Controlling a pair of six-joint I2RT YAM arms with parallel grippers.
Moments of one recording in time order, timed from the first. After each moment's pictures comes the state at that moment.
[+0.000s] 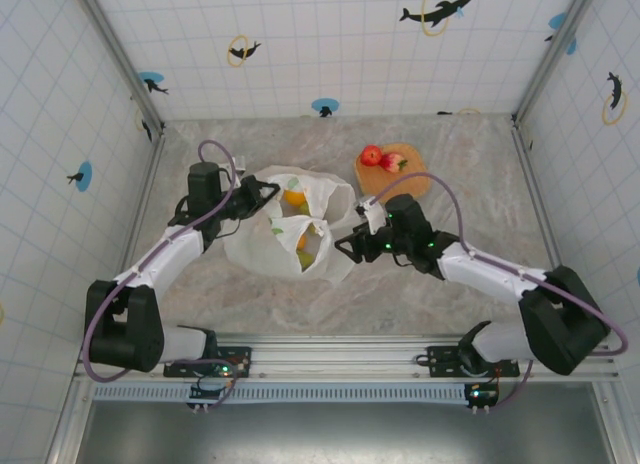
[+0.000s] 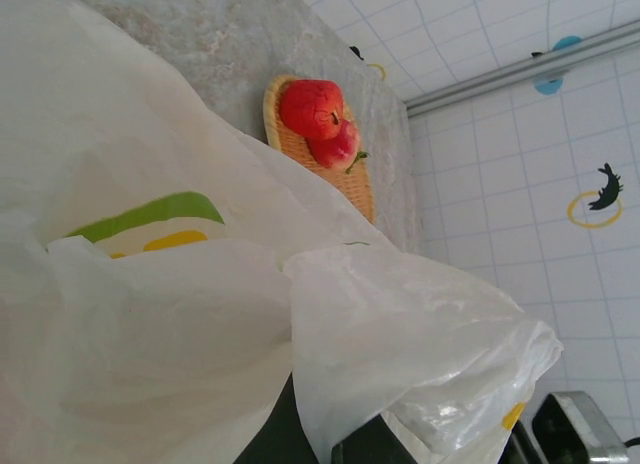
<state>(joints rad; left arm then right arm) -0.19 1.33 0.78 0.05 0.68 -0.81 0.67 1.27 0.66 0.02 -0.43 0.18</state>
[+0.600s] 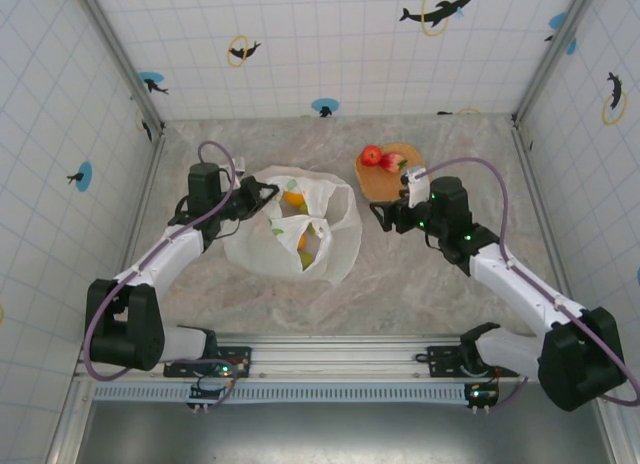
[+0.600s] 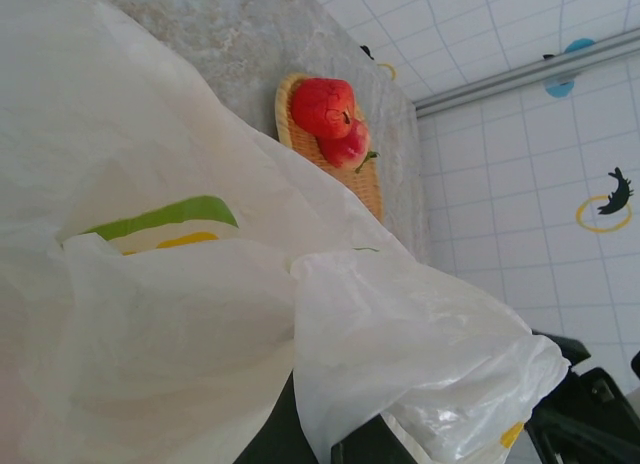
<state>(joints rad) -0.19 1.33 0.78 0.03 0.68 -0.81 0.45 1.15 0.71 -0.03 -0.23 0.14</state>
